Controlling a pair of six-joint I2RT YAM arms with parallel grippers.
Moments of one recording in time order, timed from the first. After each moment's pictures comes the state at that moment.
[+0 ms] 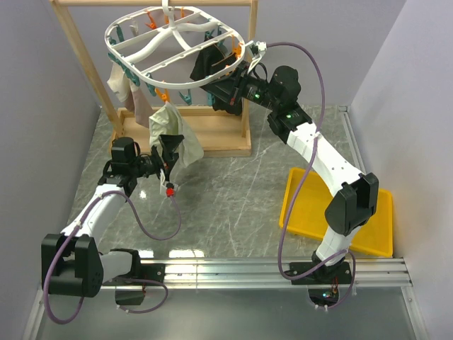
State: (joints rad) left arm -0.08 1.18 0.74 0.02 0.97 2.01; right arm 0.50 1.73 1.72 0.27 -0.67 0.55
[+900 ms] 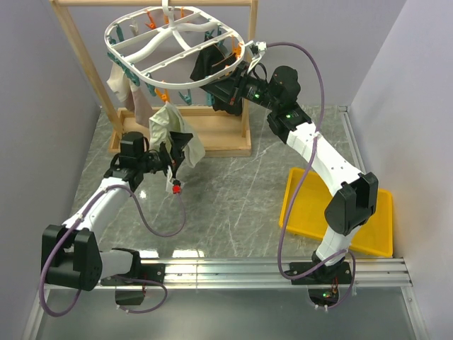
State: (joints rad) left arm -0.16 1.24 0.82 -0.03 0.94 2.01; right arm 0.50 1.74 1.72 0.28 -0.67 0.57
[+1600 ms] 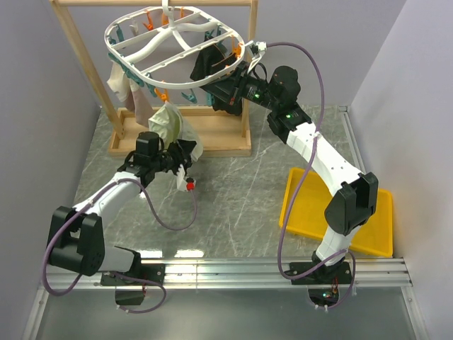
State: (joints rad) left arm -0.27 1.35 0.83 0.00 0.69 2.02; right arm 0.50 1.74 1.72 0.28 -0.68 0.57
